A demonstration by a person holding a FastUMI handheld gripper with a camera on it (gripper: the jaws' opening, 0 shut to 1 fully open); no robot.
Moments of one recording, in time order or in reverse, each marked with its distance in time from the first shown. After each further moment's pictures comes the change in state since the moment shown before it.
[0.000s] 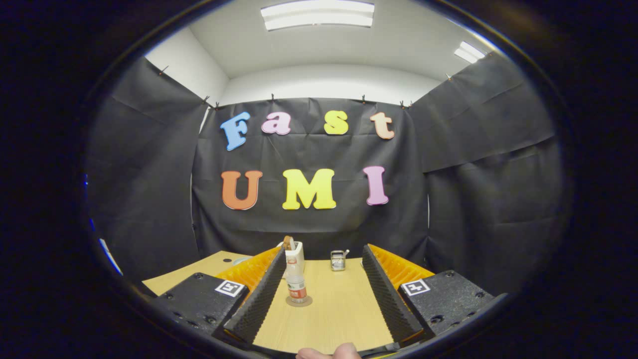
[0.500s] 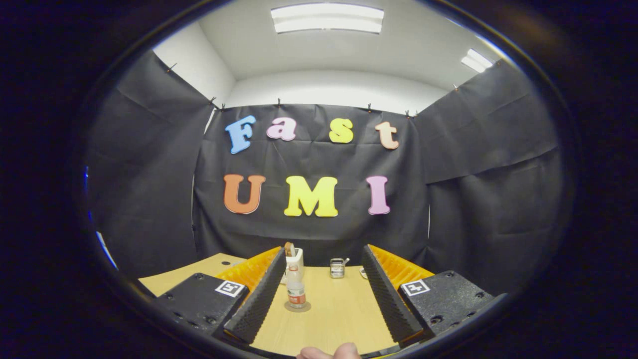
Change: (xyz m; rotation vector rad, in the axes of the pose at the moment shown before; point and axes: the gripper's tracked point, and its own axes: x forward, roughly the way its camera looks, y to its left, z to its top) arm -0.001 0.015 0.012 -0.041 -0.036 0.019
